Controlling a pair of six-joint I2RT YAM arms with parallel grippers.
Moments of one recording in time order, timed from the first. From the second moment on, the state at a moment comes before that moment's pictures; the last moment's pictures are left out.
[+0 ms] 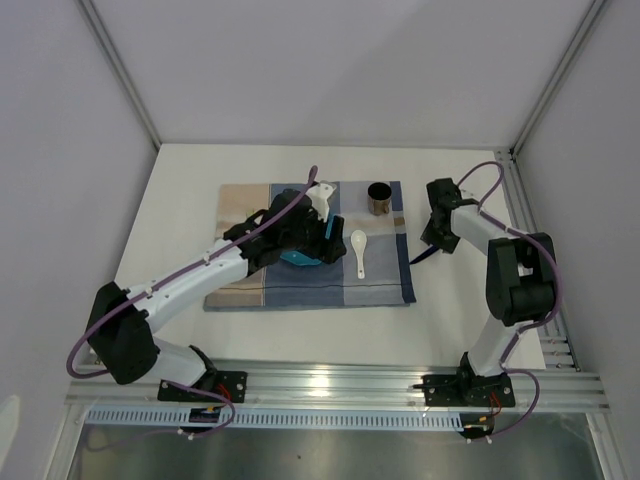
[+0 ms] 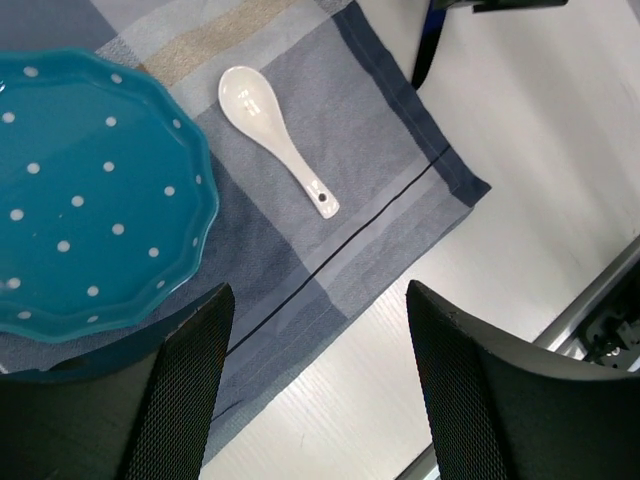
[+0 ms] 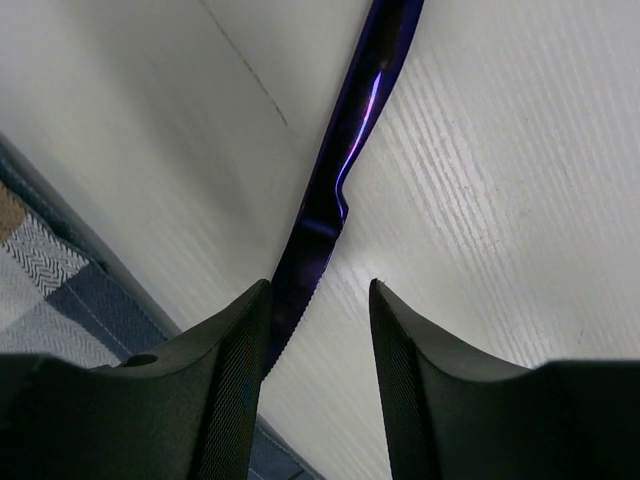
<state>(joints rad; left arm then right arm) -0.75 1.40 1.13 -0.34 0.09 -0.28 0.17 1.77 1.16 -0.55 0.31 0.64</state>
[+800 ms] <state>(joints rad) -0.76 1.31 1.15 -0.49 0.07 -0.29 0.08 1.94 1.34 -0.58 0.33 0.64</state>
